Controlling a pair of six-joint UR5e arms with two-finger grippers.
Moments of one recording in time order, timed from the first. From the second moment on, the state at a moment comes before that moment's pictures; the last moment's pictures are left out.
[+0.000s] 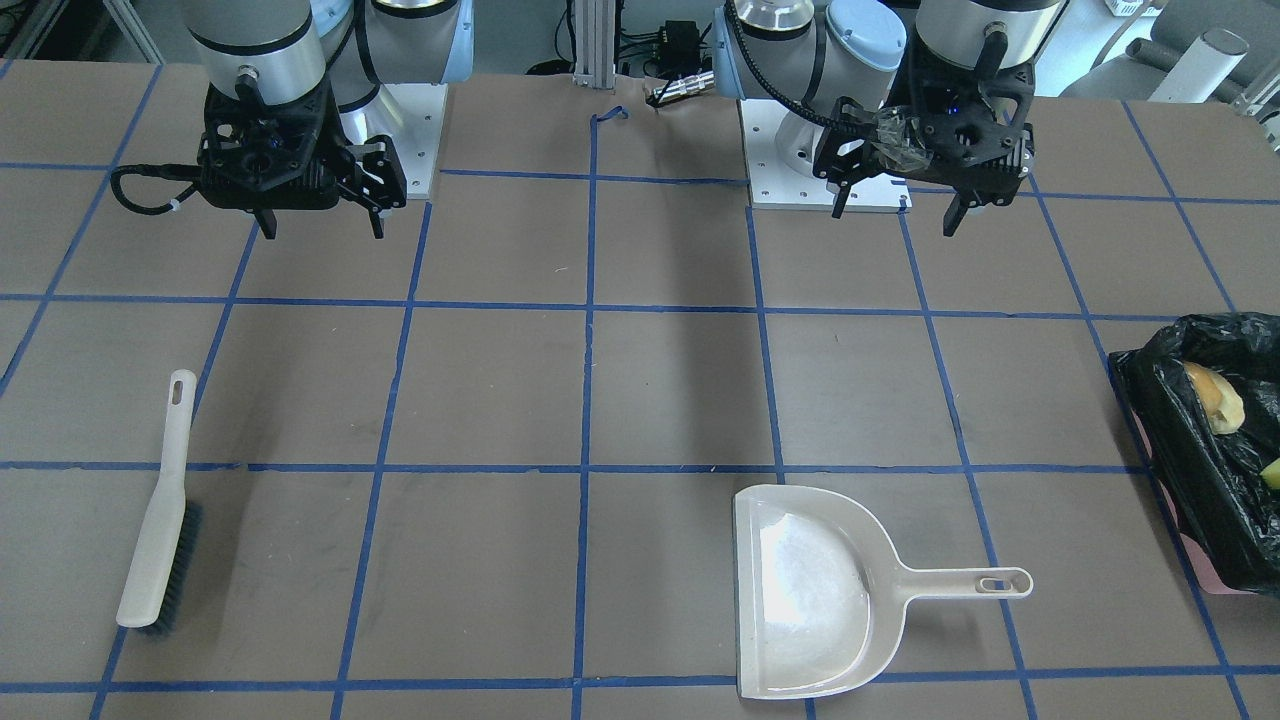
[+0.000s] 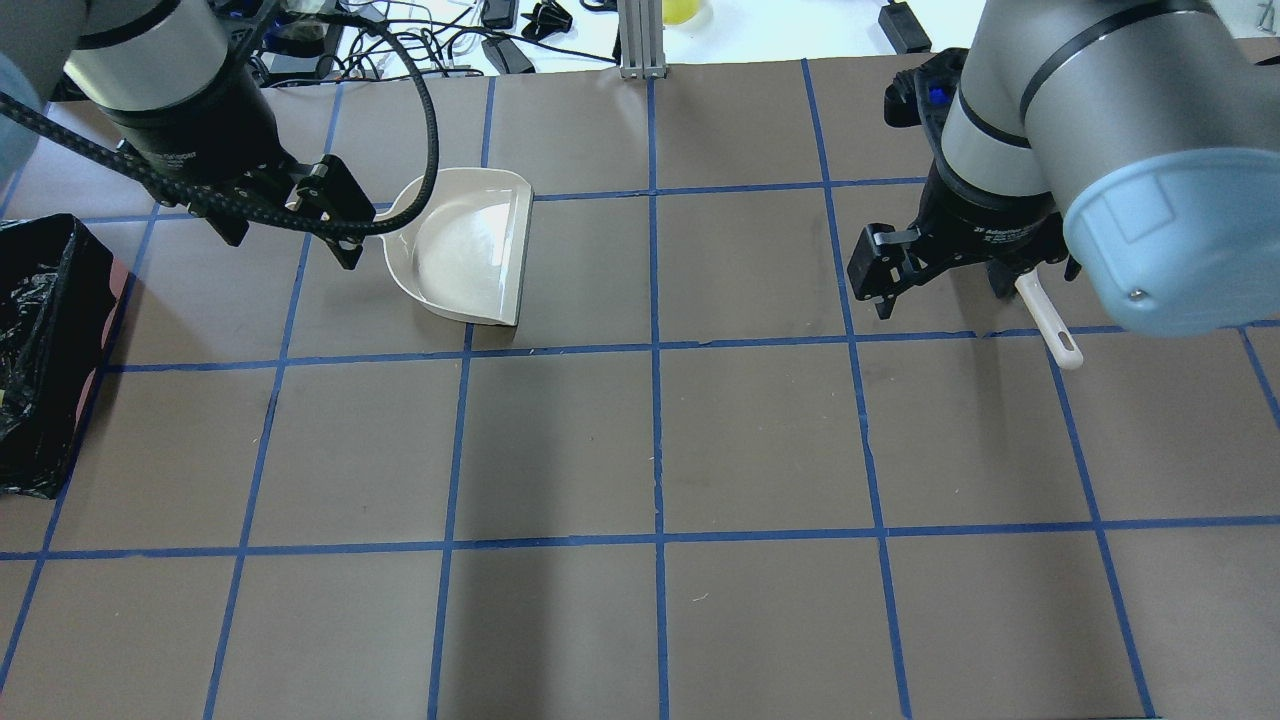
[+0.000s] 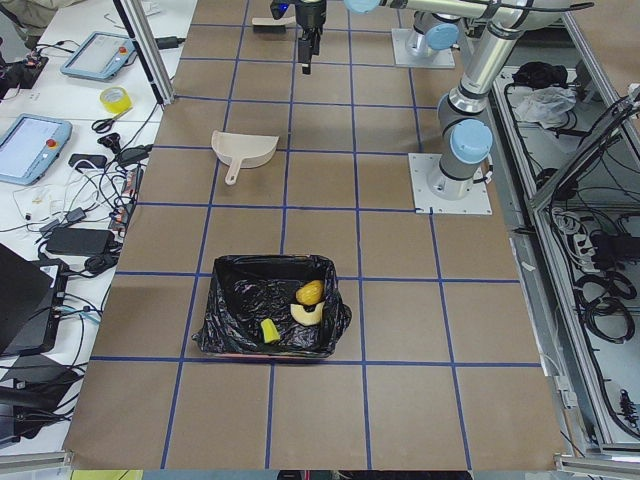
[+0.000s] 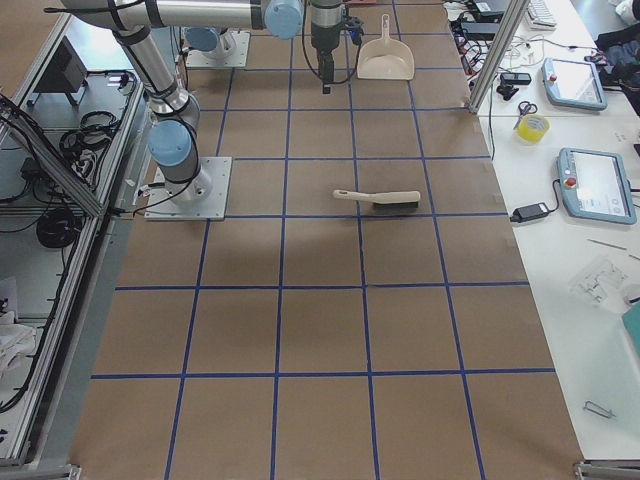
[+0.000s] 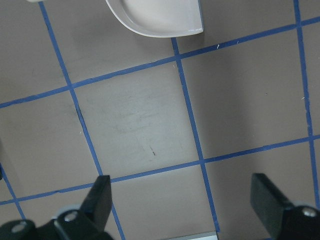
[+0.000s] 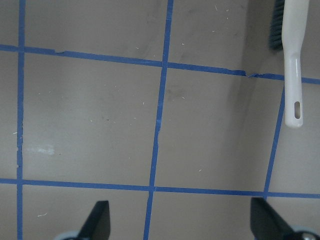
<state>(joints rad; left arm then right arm) -1.58 -1.53 -1.52 -1.67 1.64 0.23 1.64 -1.66 1.73 -1.63 -1.67 -0.04</state>
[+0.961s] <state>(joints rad) -1.57 -1.53 -1.52 -1.67 1.64 0.21 1.64 -1.66 1.73 -1.63 -1.67 -0.04</state>
